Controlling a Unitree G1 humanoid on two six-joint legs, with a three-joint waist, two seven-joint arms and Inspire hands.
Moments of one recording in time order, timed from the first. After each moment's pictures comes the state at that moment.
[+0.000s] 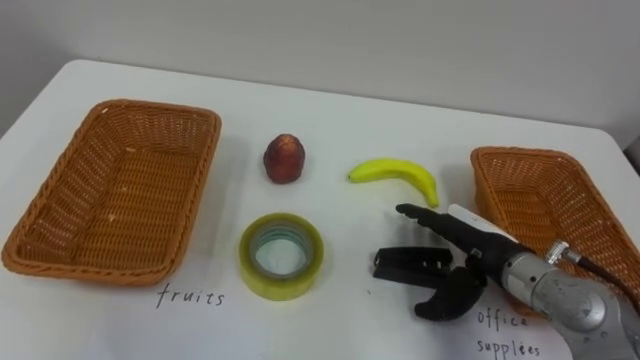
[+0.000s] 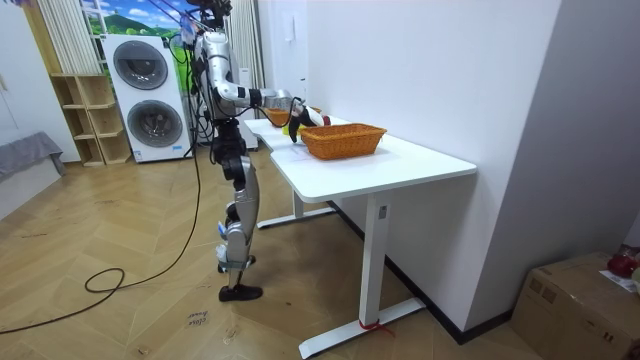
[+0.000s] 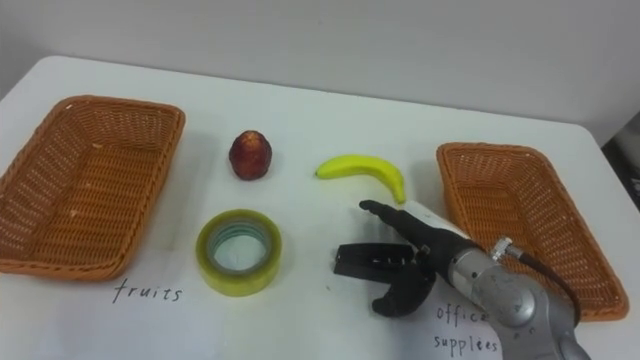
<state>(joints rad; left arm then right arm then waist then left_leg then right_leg) 0.22 0.26 0.09 0.98 0.47 0.09 0.20 0.07 -0.46 0.10 -0.05 -0.44 0.14 0.55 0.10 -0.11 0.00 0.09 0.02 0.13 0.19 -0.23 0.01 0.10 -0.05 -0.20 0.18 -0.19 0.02</state>
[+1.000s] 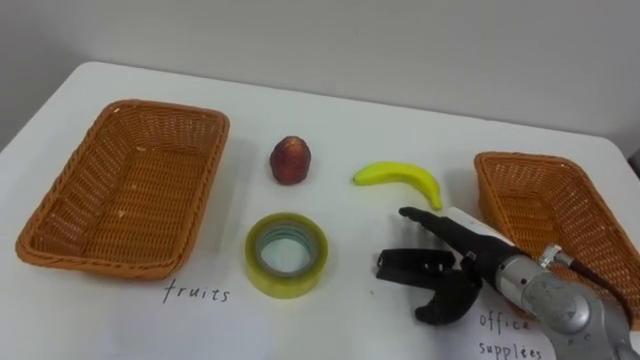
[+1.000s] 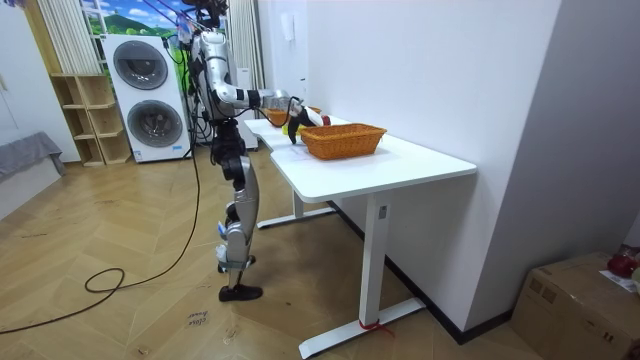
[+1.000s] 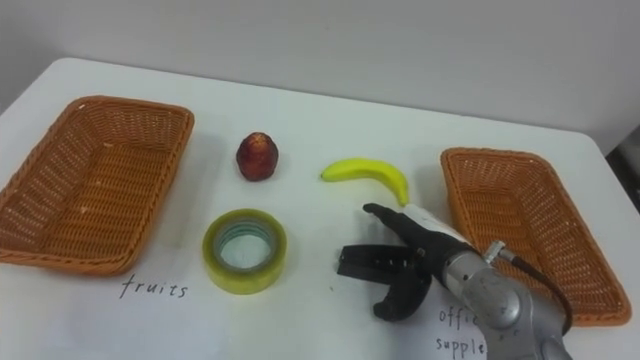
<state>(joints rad) 0.25 0.26 0.09 0.95 0.47 0.13 0.21 0.08 -0.39 0.09 -0.06 -0.58 0.19 0.55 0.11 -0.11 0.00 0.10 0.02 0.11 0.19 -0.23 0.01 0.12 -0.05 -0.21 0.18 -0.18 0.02</state>
